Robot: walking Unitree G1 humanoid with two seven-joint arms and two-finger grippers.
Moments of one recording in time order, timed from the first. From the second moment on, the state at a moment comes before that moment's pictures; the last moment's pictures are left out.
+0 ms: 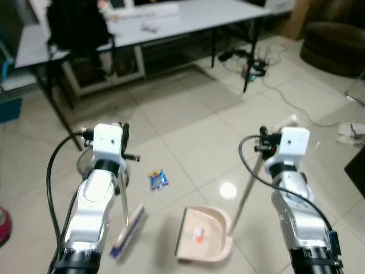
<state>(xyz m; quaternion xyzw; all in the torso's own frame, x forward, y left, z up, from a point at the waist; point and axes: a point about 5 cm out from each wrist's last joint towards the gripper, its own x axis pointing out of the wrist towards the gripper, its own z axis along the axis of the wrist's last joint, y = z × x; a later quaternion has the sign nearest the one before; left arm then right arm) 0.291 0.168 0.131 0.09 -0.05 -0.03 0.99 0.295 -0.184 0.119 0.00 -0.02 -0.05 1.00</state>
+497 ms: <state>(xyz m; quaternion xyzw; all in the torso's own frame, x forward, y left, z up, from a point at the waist) 0.293 0.166 0.133 0.09 -0.05 -0.04 0.99 0.294 -0.193 0.126 0.03 -0.05 -0.09 0.99</state>
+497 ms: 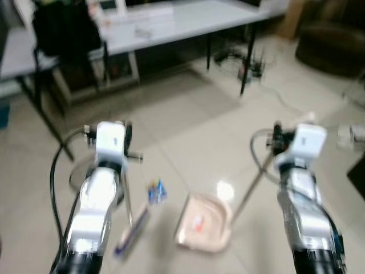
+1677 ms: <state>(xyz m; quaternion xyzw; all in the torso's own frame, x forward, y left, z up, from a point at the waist) 0.294 0.149 0.130 0.07 -0.05 -0.06 0.99 0.293 -0.200 0.119 -0.04 -0.03 -0.08 1.00</state>
